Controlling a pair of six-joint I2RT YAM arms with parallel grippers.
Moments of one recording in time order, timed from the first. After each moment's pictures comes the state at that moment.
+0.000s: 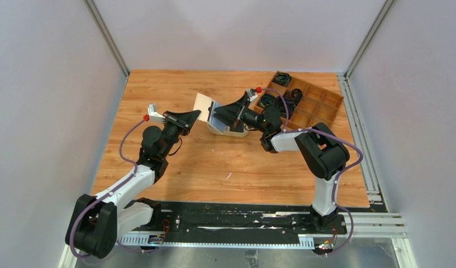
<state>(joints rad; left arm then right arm) -0.32 1.05 0.41 0.74 0.09 -1.29 0.59 1.91 0.94 1.30 -0.57 1.58</state>
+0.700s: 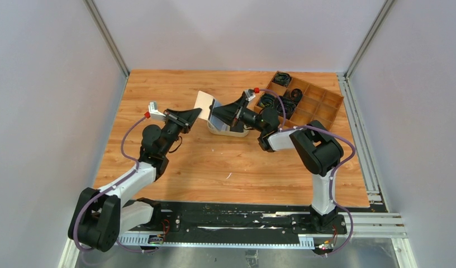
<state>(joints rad) -0.30 1.10 0.42 0.82 0.16 -1.29 0.60 1.98 0.97 1.36 -0.57 1.65</state>
